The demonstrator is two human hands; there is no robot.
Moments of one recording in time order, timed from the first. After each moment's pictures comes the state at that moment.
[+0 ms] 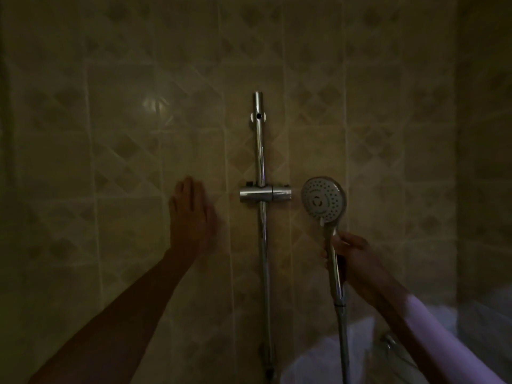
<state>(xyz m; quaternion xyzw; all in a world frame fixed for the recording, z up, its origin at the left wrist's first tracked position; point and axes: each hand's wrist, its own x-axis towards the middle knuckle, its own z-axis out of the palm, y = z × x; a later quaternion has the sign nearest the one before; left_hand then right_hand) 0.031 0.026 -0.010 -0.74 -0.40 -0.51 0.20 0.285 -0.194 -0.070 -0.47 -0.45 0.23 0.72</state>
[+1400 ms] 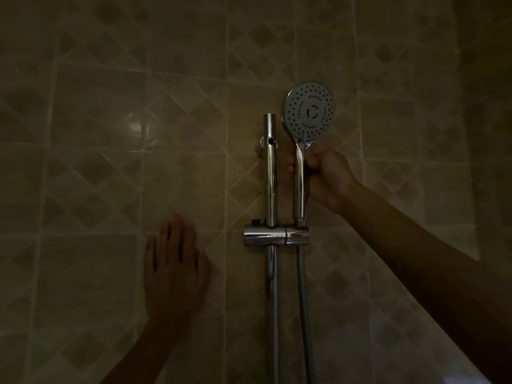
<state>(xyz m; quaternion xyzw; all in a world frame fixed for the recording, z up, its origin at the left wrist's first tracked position) 0.049 0.087 -0.041 -0.61 -0.34 -0.64 0.33 0.245 -0.100 0.156 -0.28 -0.52 0.25 0.77</state>
